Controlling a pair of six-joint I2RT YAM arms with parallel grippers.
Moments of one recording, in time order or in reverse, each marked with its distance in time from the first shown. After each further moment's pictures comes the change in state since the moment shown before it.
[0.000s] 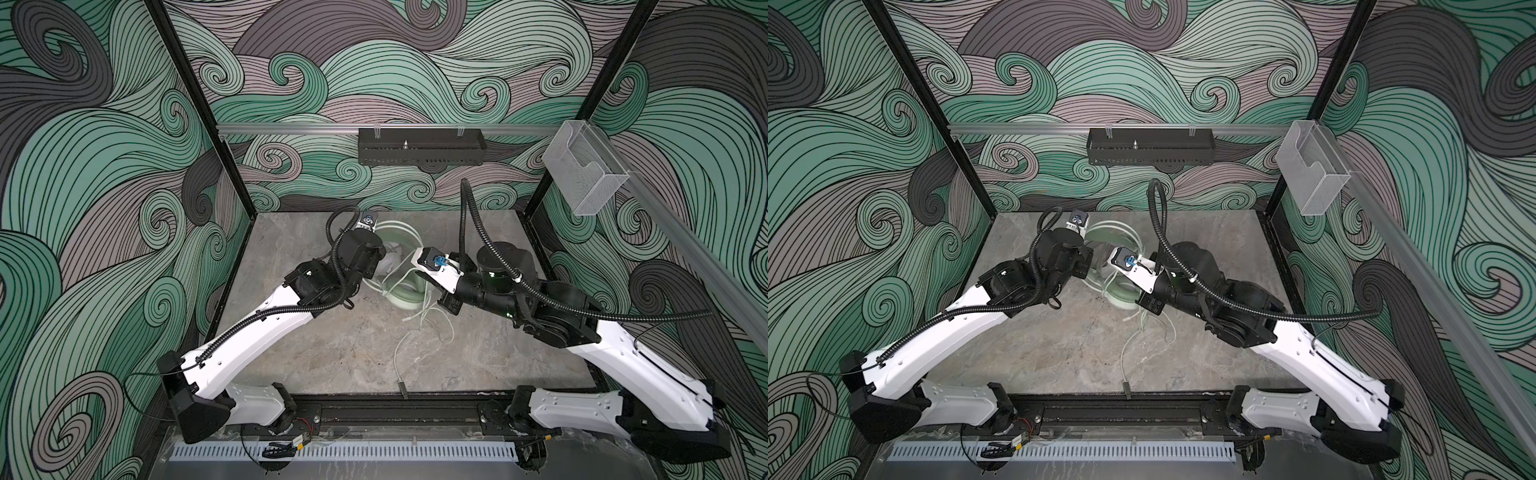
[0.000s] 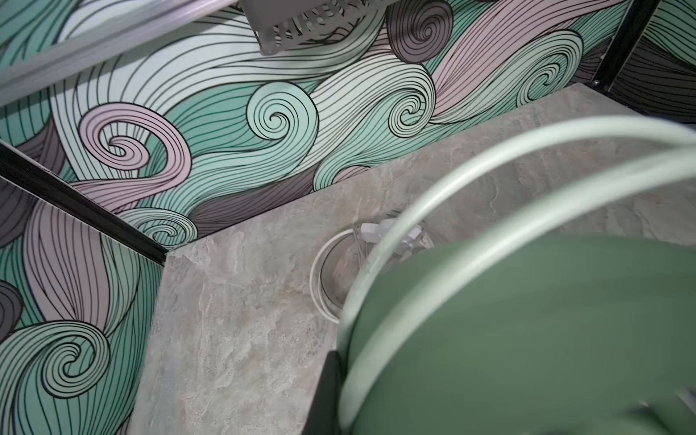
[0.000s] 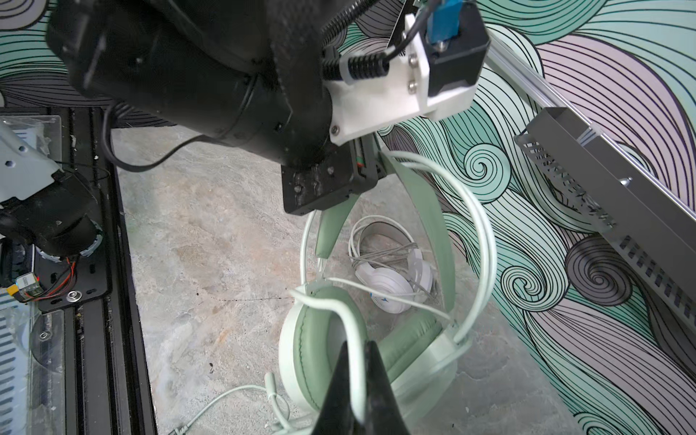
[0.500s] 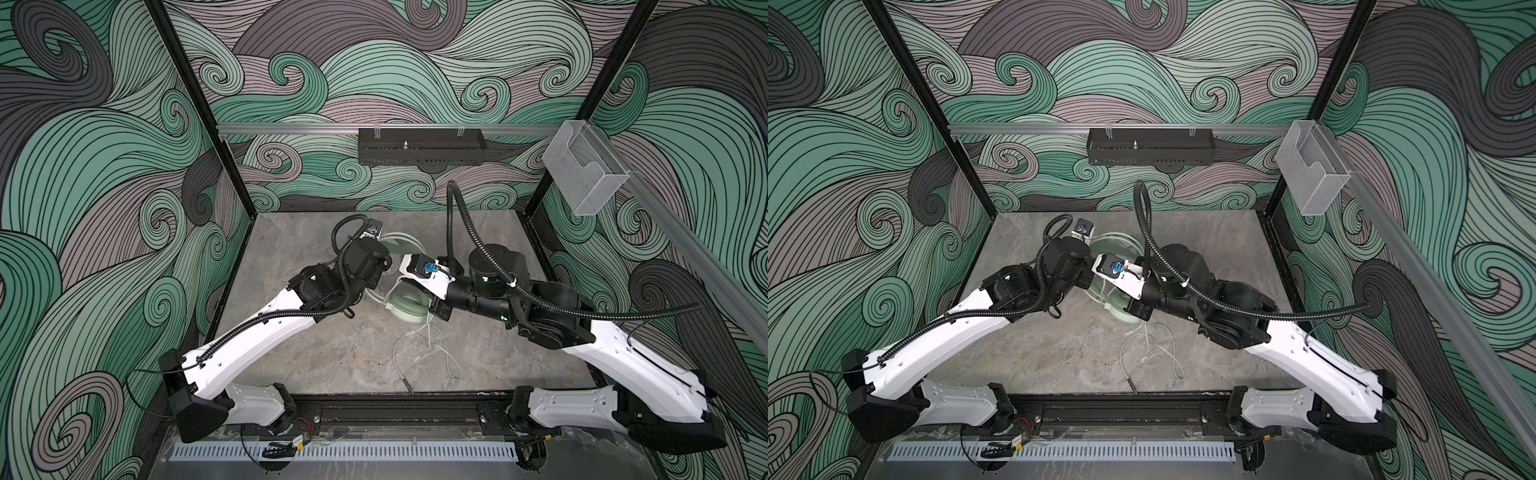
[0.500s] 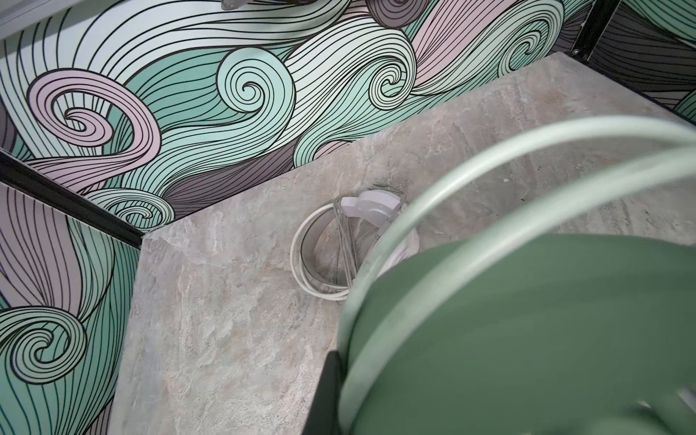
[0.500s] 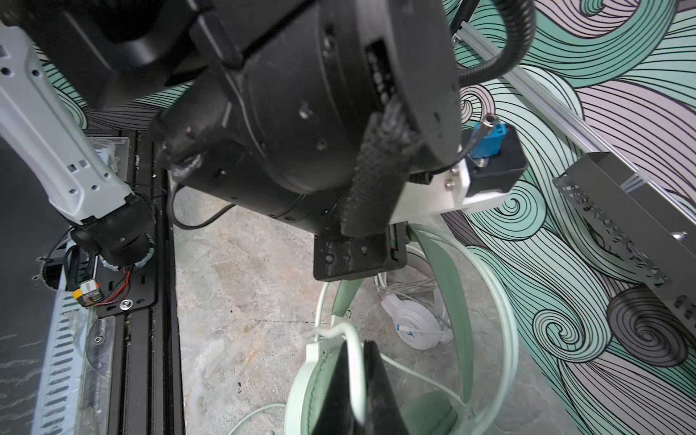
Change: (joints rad) left arm -0.040 -0.001 -0.011 -0.067 -0.008 -0.054; right arm 0.069 0.023 0.030 0.029 -0.019 0.005
